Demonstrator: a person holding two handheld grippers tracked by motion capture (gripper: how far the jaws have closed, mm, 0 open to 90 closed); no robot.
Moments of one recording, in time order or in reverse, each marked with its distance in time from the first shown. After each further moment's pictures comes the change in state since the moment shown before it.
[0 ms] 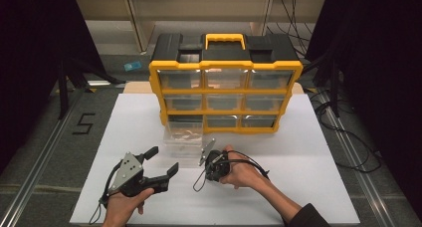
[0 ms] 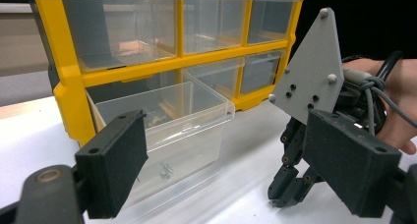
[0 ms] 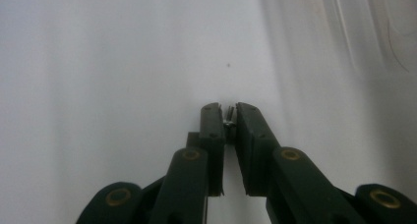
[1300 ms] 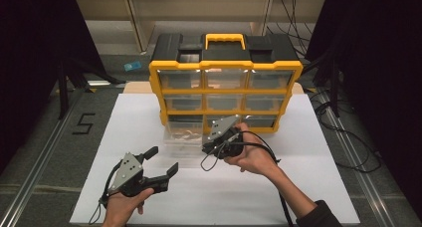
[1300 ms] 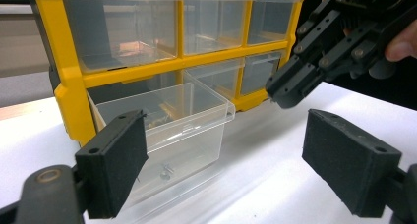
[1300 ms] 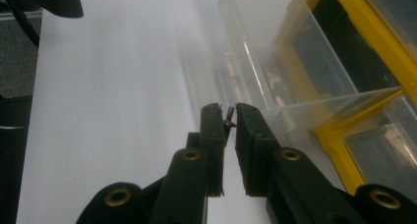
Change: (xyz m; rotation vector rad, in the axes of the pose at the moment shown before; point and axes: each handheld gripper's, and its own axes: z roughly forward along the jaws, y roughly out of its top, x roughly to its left) left arm 0.000 0.000 0.000 0.000 0.001 0.002; right arm -0.008 0.013 -0.092 -0.360 -0.129 0.021
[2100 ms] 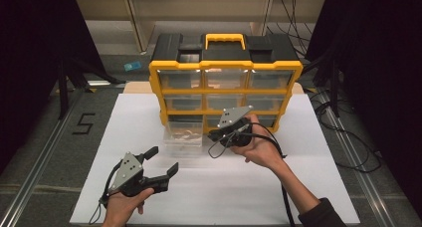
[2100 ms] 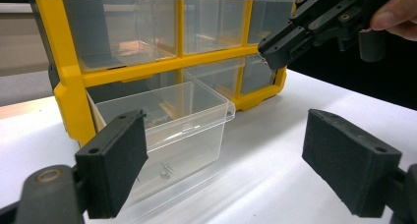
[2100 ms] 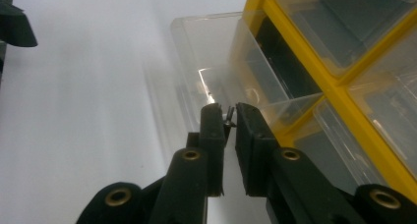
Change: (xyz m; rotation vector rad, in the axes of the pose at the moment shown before) left arm 0.000 0.000 0.000 0.002 -0.001 -0.002; right arm -0.022 -0.004 -0.018 -0.087 -0.084 0.034
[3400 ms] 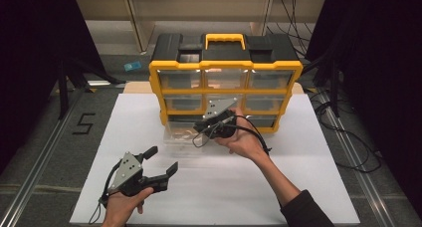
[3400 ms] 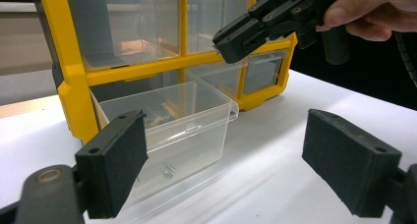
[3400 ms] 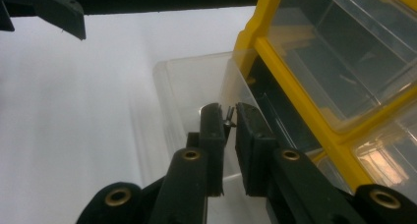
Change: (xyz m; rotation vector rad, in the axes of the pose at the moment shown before) left arm 0.001 -0.001 0.001 -0.010 0.011 -0.010; right arm -0.009 0.025 0.034 -0.065 -0.001 0.009
